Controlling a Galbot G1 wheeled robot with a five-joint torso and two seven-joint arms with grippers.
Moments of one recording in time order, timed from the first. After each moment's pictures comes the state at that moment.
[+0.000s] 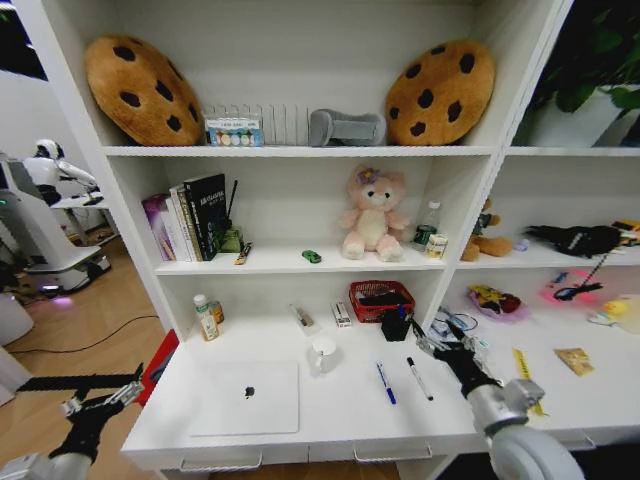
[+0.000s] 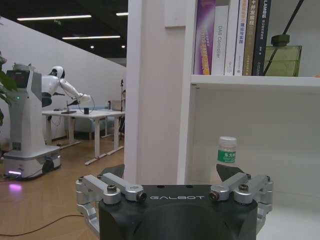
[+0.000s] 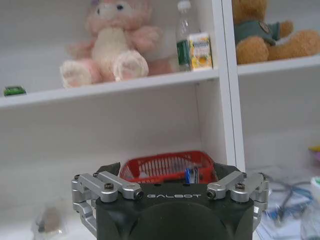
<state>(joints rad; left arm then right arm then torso) 2.01 -1.06 -0.99 -2.14 -0.74 -0.15 -0.18 -1.73 1.09 0.76 2.16 0.66 -0.07 0.08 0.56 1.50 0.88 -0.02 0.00</state>
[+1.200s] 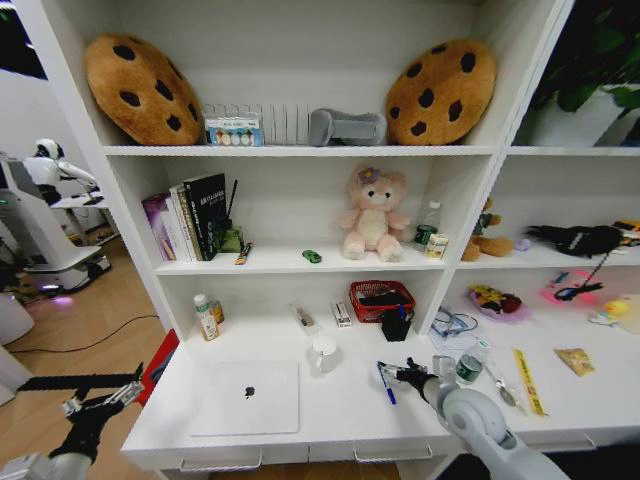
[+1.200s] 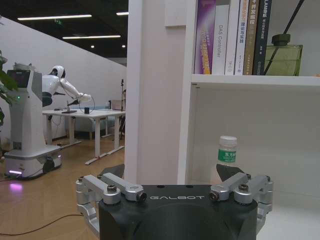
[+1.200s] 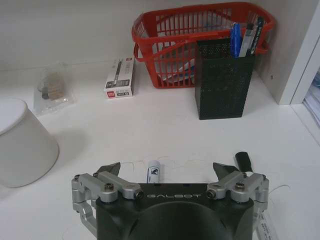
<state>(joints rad) 2.01 -1.06 -0.99 -2.14 -0.74 -0.15 -0.18 -1.33 0.87 0.39 1.96 0.94 -0.63 0.33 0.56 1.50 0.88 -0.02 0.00</state>
